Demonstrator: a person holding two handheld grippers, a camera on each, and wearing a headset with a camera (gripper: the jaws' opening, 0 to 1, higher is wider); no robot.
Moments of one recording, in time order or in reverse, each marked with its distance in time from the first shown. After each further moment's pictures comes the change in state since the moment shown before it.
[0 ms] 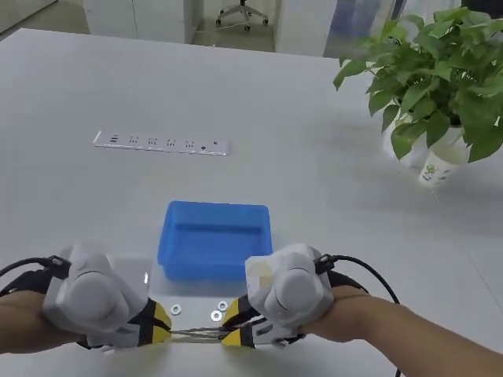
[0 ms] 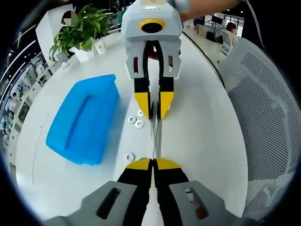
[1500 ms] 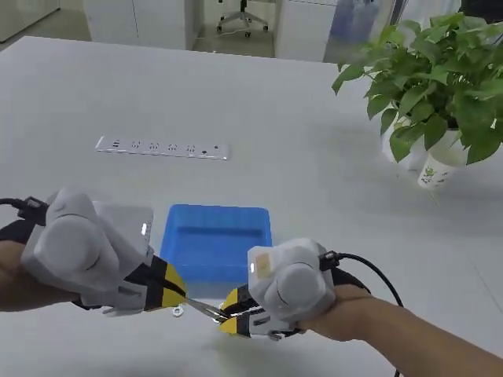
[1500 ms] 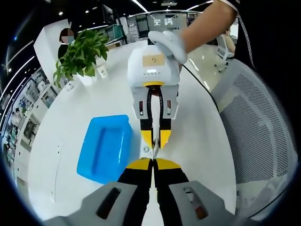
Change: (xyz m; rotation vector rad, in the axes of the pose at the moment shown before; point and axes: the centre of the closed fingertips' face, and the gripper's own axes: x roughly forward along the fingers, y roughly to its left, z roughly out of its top) left arm -0.057 0.014 0.068 0.101 -0.083 0.035; right arm -0.011 -0.015 0.019 0.018 -0.049 -0.095
